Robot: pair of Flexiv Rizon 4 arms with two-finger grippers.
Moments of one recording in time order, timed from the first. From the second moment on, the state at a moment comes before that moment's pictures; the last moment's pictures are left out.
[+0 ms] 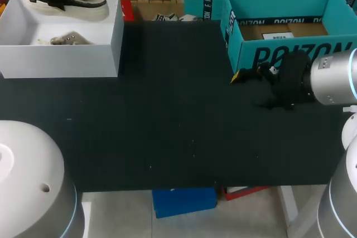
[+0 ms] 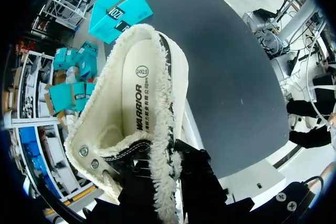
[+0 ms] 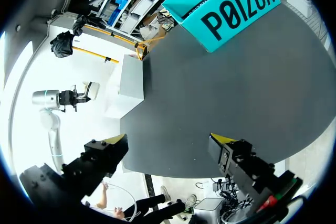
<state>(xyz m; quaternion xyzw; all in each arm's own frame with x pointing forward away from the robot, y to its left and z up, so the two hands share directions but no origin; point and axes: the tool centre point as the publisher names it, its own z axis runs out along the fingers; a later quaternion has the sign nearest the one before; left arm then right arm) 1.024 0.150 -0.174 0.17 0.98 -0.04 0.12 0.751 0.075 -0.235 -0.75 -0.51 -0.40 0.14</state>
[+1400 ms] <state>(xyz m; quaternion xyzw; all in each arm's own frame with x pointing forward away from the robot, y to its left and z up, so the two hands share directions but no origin) 1.138 0.228 -0.217 0.05 0.99 -0.01 0.14 0.751 0.075 -0.235 -0.75 -0.51 -0.40 0.14</state>
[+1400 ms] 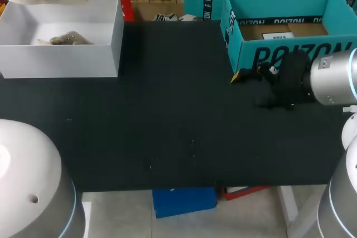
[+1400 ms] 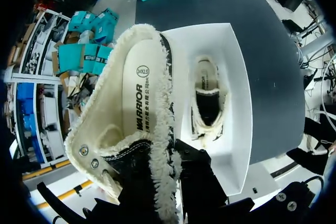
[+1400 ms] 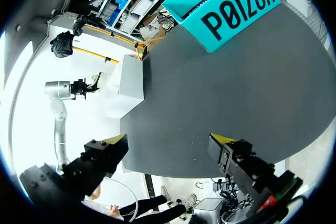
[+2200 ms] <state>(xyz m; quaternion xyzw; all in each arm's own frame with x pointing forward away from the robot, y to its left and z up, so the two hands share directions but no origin) 1.161 0.216 -0.325 -0.01 0.99 0.00 0.17 0.751 0.075 -0.235 -0.75 -0.51 -0.40 0.14</state>
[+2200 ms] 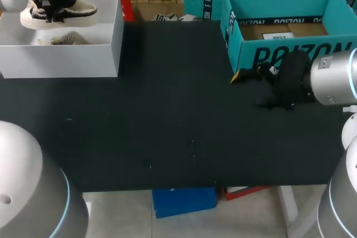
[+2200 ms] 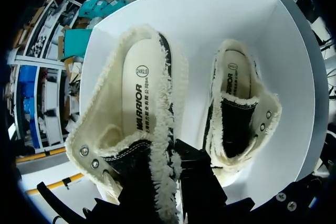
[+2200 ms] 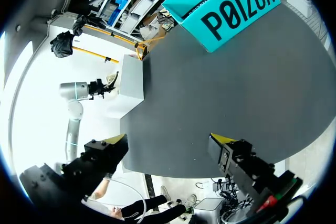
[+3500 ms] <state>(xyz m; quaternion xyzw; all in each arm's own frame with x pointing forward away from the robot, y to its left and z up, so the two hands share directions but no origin) 1.183 0.203 -0.391 -0.03 0.99 0.04 0.13 0.751 0.075 -0.235 -0.75 -0.51 -0.40 0.14</state>
